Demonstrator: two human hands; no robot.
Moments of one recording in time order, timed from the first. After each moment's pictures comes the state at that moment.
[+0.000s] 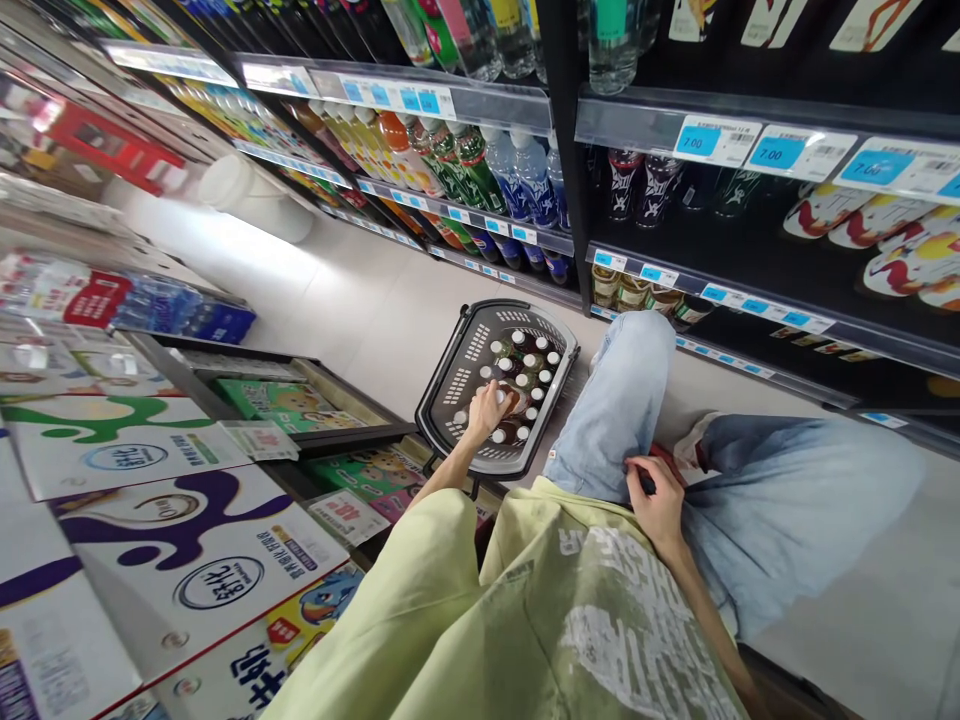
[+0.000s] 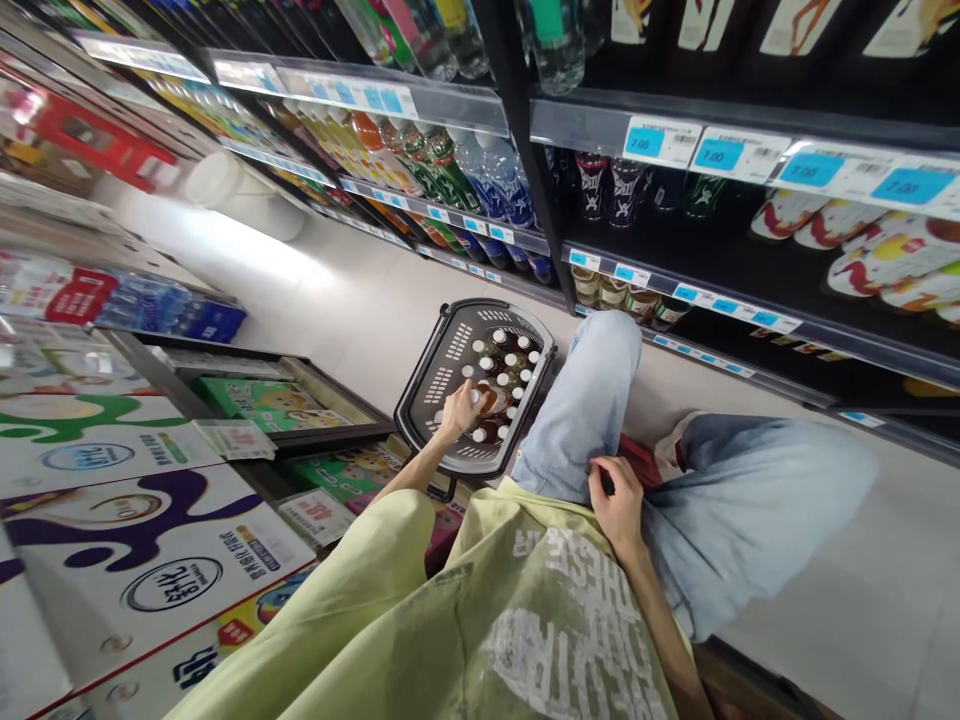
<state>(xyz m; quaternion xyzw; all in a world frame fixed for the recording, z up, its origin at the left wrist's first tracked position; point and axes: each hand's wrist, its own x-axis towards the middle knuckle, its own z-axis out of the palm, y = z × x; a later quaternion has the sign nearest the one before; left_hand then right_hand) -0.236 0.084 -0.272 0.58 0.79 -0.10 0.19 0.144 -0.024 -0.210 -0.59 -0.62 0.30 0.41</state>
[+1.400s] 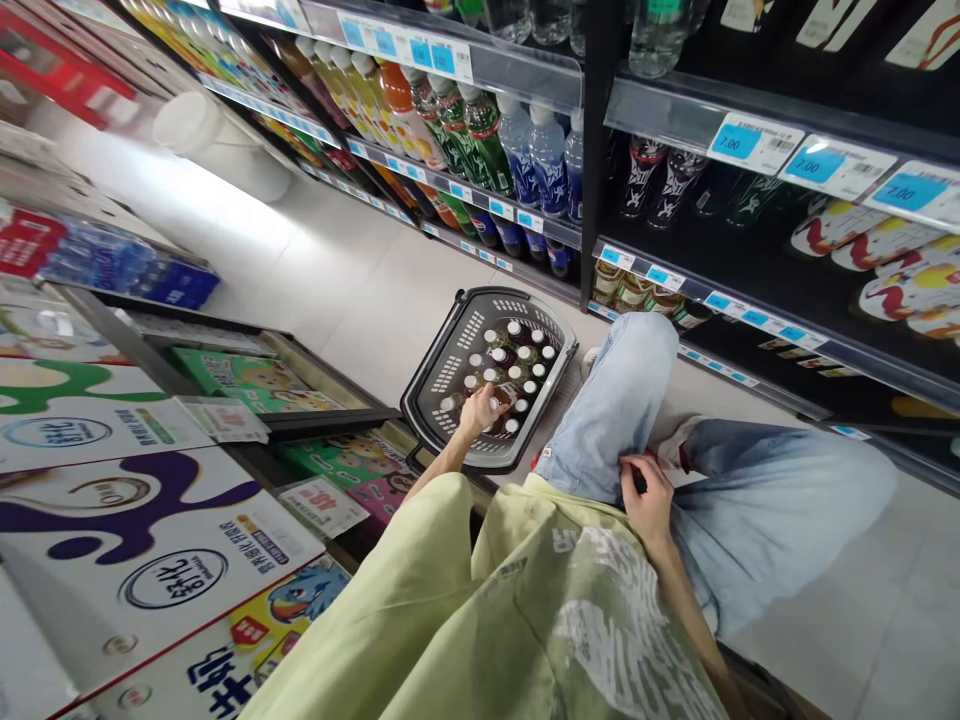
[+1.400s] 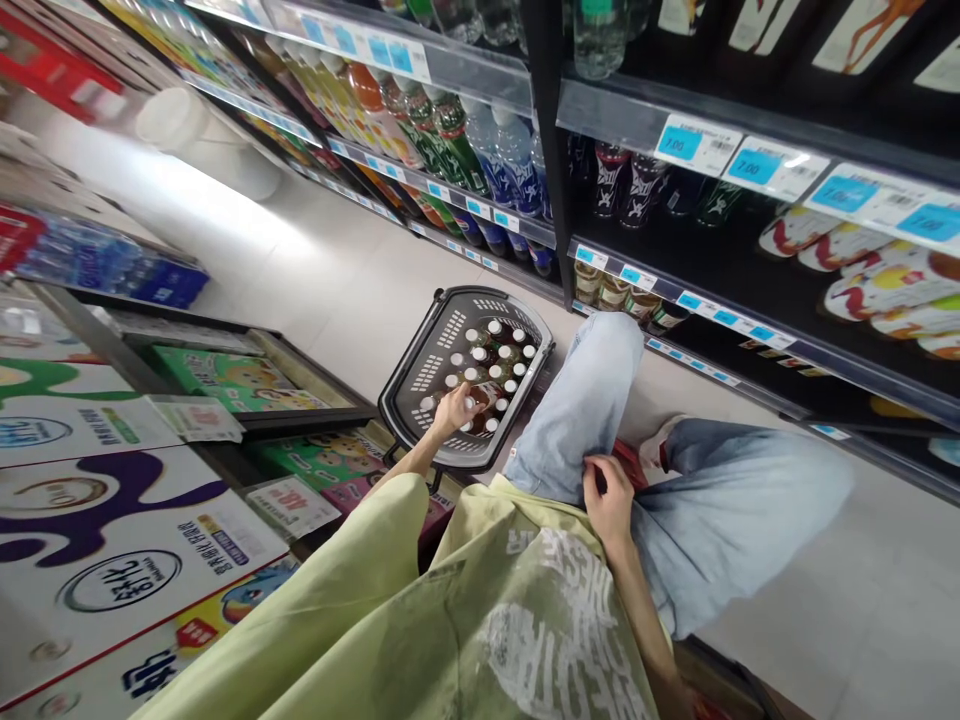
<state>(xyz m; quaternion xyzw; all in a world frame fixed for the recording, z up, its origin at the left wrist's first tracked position) -0.250 0.057 -0.308 0.57 0.77 -0.11 0.26 0.144 -0.021 -0.213 -0.60 -0.63 0.31 0.38</state>
